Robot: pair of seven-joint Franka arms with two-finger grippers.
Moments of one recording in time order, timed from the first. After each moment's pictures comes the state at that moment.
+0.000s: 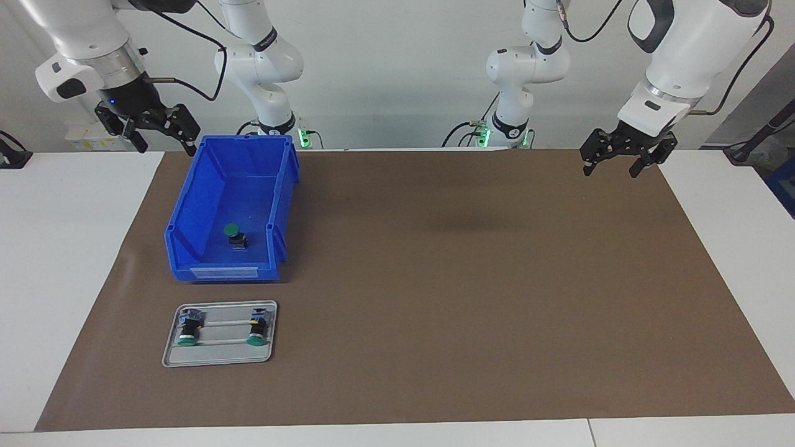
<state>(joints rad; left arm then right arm) -0.02 0.00 -0.06 -1.58 0.00 1.57 0.06 0.03 -0.04 -0.10 -1.53 -0.01 1.47 0.05</state>
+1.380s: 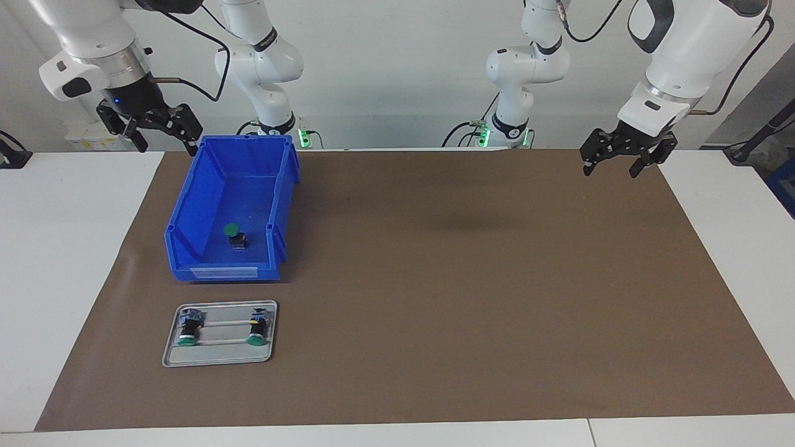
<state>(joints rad) -0.02 0.00 -0.06 -1.58 0.00 1.57 0.06 0.03 -0.04 -0.08 -1.53 -0.04 1.47 0.05</state>
